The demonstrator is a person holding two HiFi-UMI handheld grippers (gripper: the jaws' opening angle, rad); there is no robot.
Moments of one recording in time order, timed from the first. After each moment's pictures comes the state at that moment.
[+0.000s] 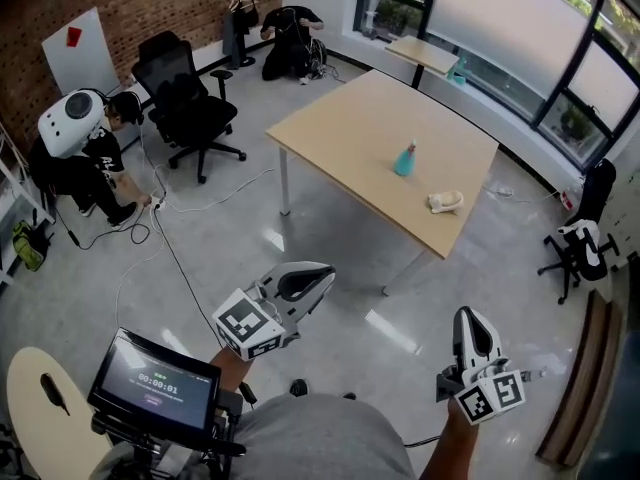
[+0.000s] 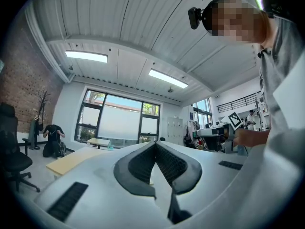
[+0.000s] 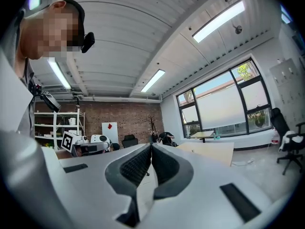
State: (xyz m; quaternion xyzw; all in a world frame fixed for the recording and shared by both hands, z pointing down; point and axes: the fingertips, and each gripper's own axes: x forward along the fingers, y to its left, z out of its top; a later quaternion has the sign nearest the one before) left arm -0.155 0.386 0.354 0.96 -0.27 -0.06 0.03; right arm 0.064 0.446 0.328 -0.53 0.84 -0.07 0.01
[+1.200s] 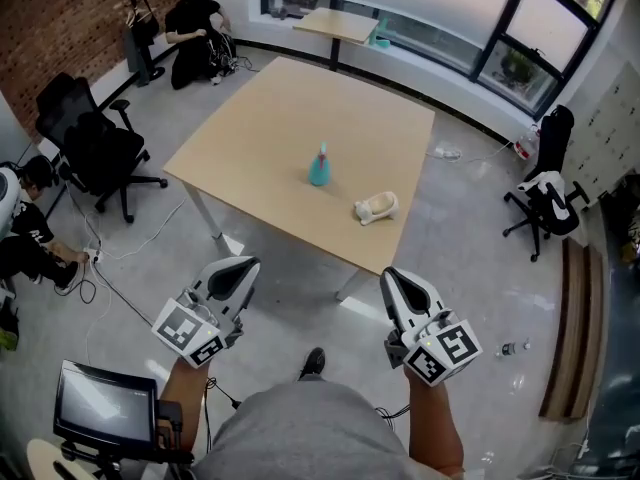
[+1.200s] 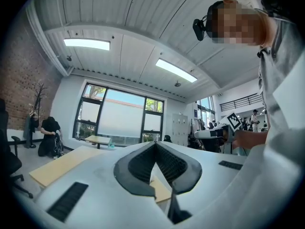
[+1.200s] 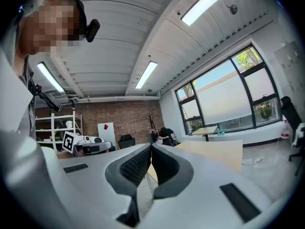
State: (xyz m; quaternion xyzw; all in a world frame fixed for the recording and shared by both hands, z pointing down) left arm -0.052 0.161 0.360 0.96 -0.28 -0.05 0.04; right arm 0.144 0.208 0.345 -0.51 0.85 -0.09 0.01
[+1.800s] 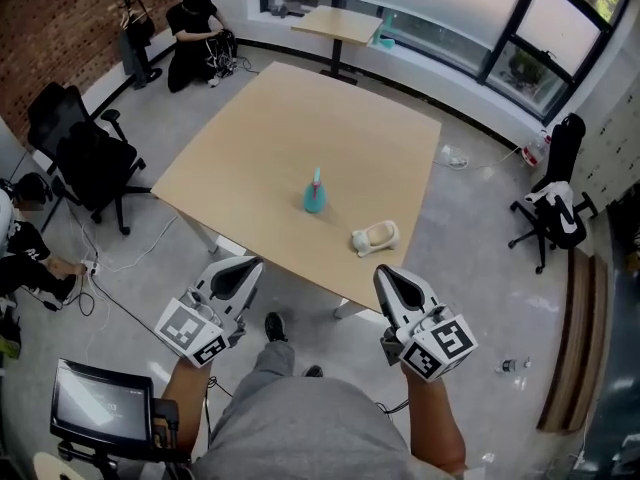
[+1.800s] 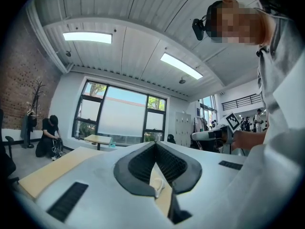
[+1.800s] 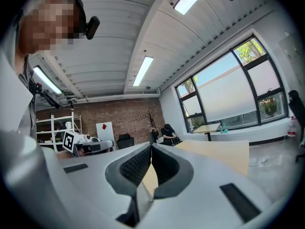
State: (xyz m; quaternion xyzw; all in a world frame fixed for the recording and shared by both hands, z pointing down) left arm -0.002 0.033 0.367 0.96 -0.28 -0.04 0.05; right arm 0.181 0.072 0.359 -0.50 0.86 -0.11 0.00
